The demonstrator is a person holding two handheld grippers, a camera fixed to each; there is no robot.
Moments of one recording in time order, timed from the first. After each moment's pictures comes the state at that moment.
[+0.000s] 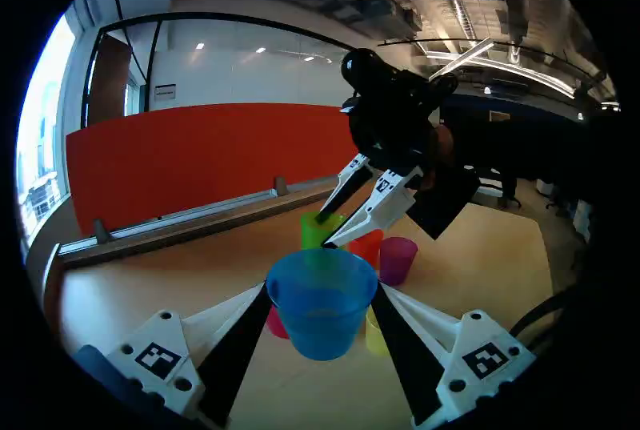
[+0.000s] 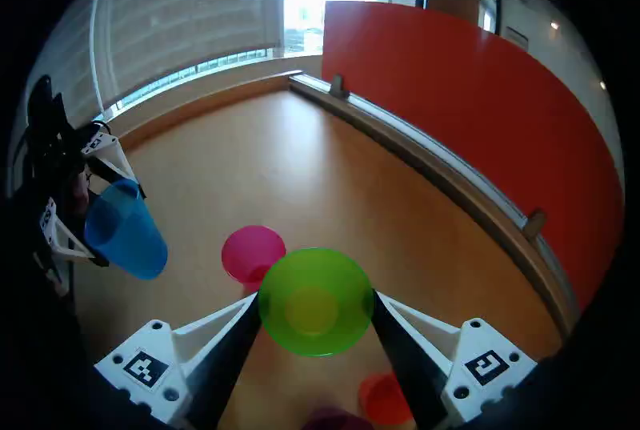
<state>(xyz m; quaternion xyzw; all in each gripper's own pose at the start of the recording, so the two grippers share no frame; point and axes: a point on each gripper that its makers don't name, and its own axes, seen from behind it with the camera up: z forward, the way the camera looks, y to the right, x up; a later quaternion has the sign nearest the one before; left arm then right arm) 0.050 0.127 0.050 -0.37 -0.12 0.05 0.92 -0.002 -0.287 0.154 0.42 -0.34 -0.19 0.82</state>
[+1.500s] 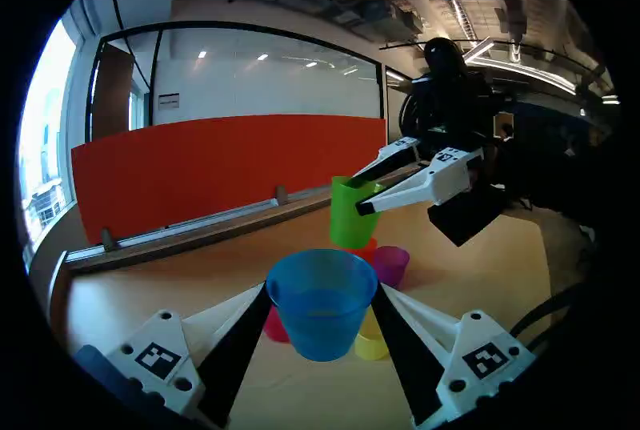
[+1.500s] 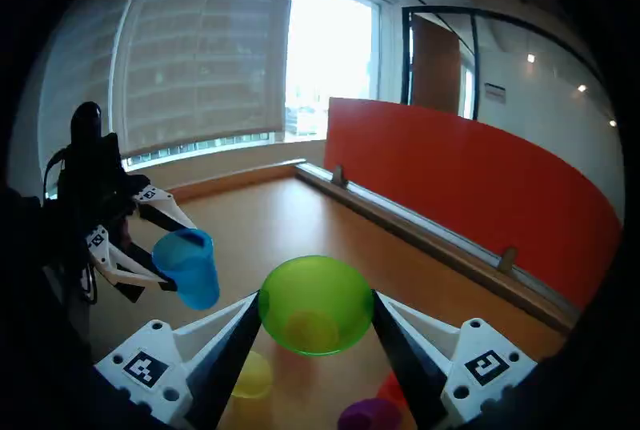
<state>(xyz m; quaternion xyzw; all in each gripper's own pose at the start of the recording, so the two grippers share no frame) 0.073 0.137 0.028 -0.36 -0.10 0.05 0.93 0.091 -0.278 0.091 0.44 -0.18 -0.11 0.87</state>
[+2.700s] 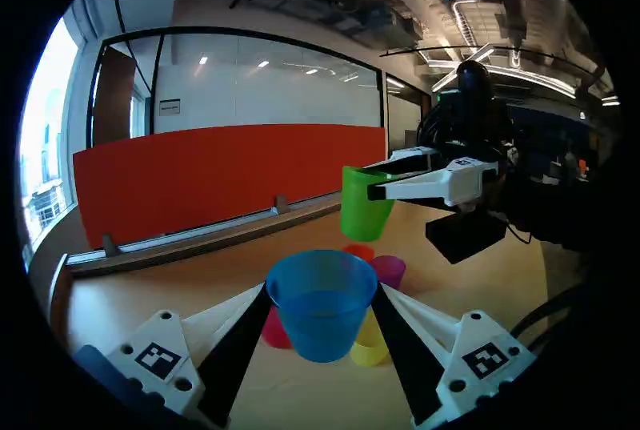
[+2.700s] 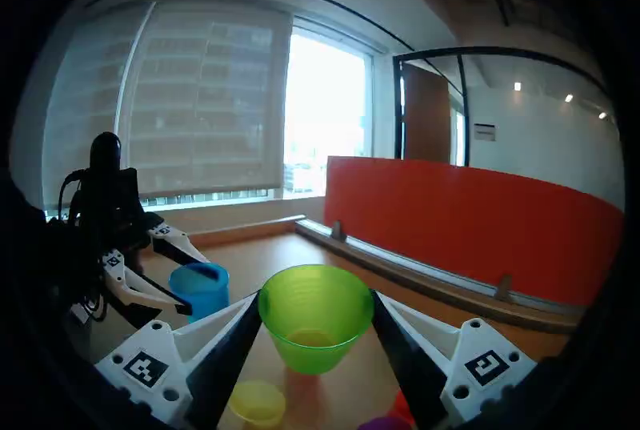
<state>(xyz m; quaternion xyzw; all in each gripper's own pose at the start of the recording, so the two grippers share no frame) 0.087 0.138 0.022 -0.36 -0.09 0.04 0.93 0.130 -0.285 0.075 0.44 -0.07 -0.05 0.89</state>
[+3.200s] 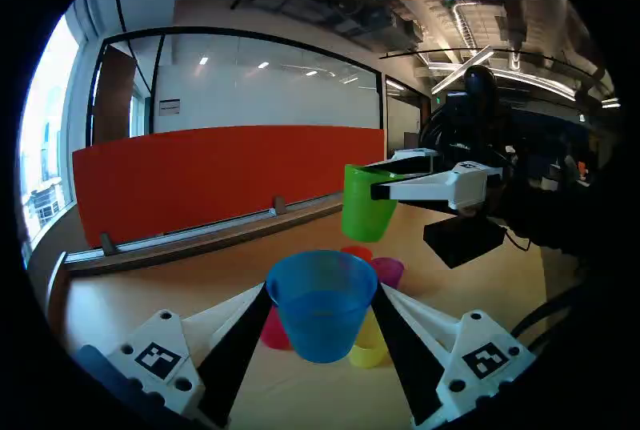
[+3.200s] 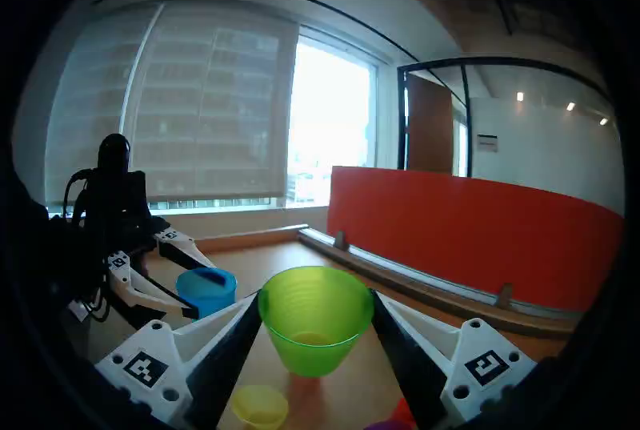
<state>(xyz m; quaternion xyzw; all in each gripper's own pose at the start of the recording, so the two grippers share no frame) 0.087 0.140 0.022 -0.36 -0.09 0.04 0.93 0.135 -0.290 0.067 0.45 -0.04 -0.05 0.89</state>
